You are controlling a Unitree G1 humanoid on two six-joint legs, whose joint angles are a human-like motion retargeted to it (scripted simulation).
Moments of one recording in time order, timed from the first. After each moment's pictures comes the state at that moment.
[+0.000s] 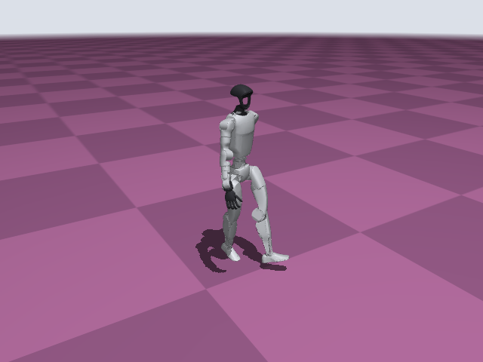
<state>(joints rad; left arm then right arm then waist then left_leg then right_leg) 0.32 0.03 0.47 1.64 0.16 -0.25 -0.24 -0.17 -0.29 -0.24 1.41 -0.51 -0.16 0.12 -0.06 -0.04 0.02 -0.41 -0.13 0.40 -0.01 0.03 0.15 0.15 0.08 -0.33 0.05 -0.03 -0.09</state>
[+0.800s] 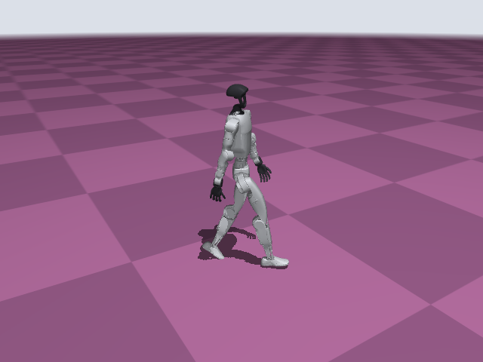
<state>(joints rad) -0.07 0.15 0.34 1.53 0.20 -0.34 -0.31 0.24 -0.19 -0.46 1.69 -0.59 -0.11 0.11 -0.35 0.02 -0.06 0.23 -0.19 -0.11 0.24 0.13 0.07 -0.37 -0.07 -0.12 0.11 0.18 0.07</state>
